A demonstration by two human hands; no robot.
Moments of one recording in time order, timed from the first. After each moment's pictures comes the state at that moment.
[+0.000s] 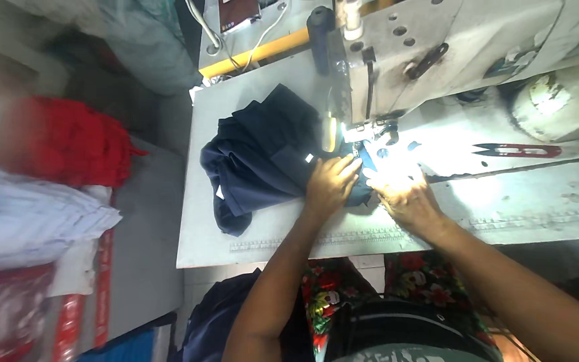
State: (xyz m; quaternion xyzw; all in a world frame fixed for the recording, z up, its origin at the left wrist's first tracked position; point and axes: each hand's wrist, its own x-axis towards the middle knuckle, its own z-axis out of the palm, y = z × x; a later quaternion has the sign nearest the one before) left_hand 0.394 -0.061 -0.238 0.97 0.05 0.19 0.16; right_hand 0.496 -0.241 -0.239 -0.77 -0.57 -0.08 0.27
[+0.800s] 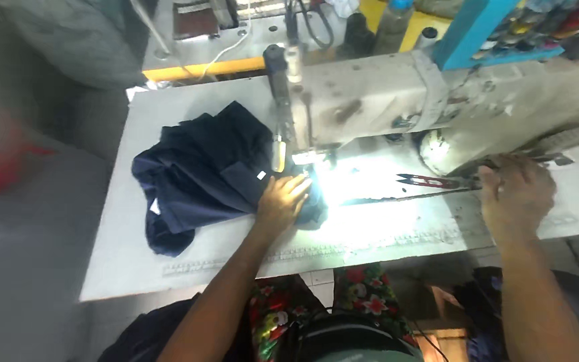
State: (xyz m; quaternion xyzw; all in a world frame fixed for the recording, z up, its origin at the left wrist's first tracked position) left_hand 0.391 -0.062 -0.240 0.96 0.06 0.20 0.17; right_hand 0.627 -0.412 -0.178 -0.94 -0.25 -0.15 0.17
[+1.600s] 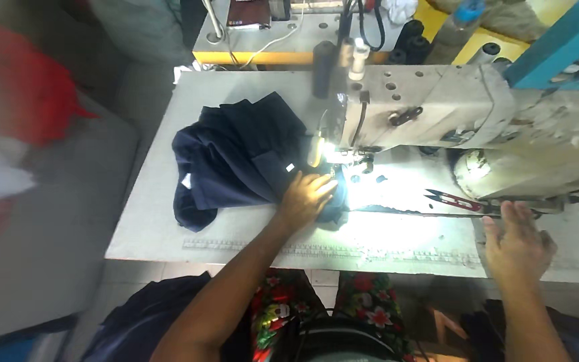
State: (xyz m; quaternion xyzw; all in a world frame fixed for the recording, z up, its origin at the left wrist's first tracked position) left_hand 0.392 -0.065 -0.241 0.96 0.05 0.20 0.17; right_hand 0.605 -0.425 -0.227 -0.95 -0.25 -0.10 0.16
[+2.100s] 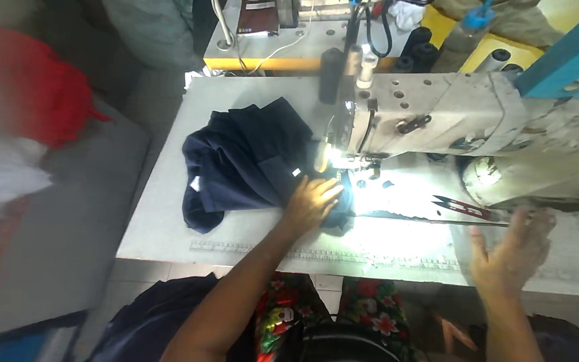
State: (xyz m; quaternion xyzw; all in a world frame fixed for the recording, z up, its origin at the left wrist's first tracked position) left_hand 0.390 -0.064 -0.243 0.96 0.06 0.20 0.18; right_hand 0.571 -0.389 -0.217 -0.92 -0.27 -0.16 0.22
